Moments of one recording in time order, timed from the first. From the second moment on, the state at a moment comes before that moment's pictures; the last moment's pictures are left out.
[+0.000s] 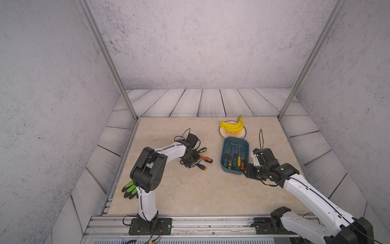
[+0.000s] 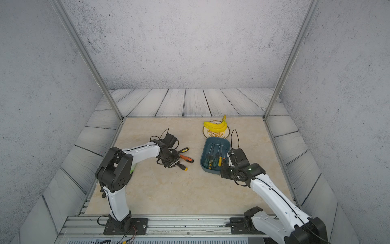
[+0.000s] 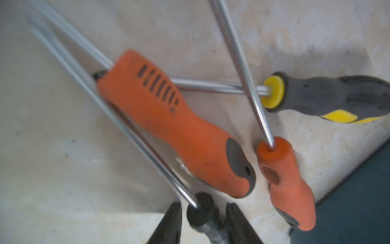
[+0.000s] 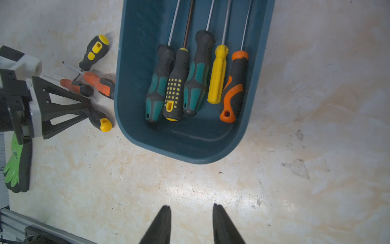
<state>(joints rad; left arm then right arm) -0.52 1.91 1.22 -0.61 0.21 -1.02 0.42 1.00 0.74 -0.76 -0.15 0.56</state>
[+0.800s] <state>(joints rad) -0.52 1.91 1.21 -0.63 0.23 -1.01 0.42 1.00 0.74 -0.76 -0.13 0.57</state>
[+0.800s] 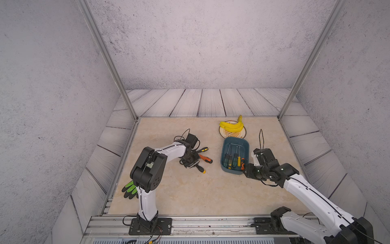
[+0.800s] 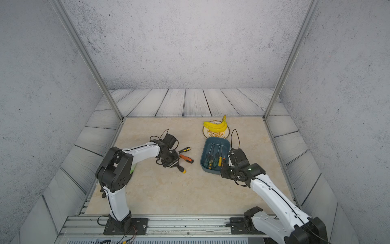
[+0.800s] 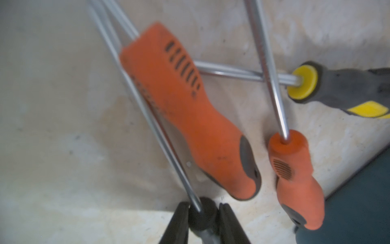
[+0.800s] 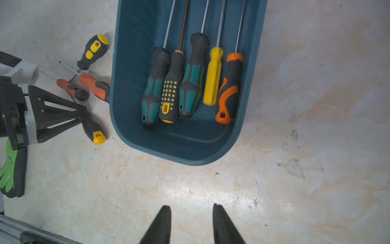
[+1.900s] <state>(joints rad) -0.53 1.52 1.06 -0.73 0.18 -0.97 0.57 1.09 0.83 -0.64 -0.31 0.50</state>
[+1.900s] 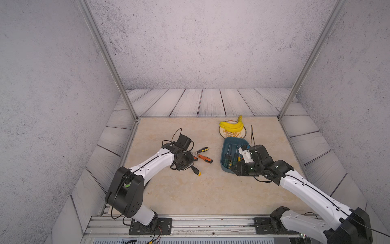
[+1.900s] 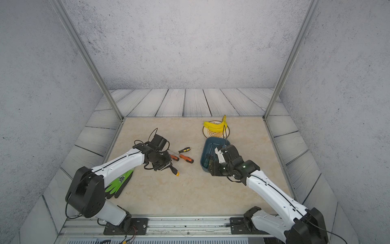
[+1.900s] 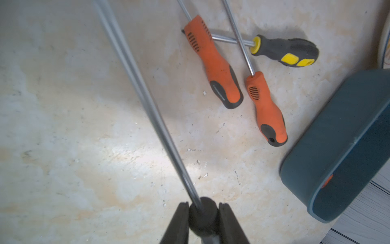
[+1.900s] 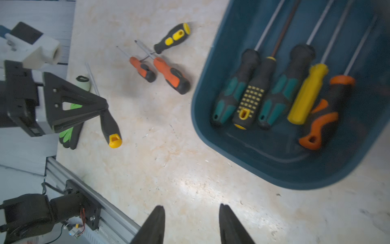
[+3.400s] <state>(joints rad) -0.76 1.34 1.10 -0.62 0.15 -0.90 0.78 1.41 1.04 -0.45 -0.53 0.52</state>
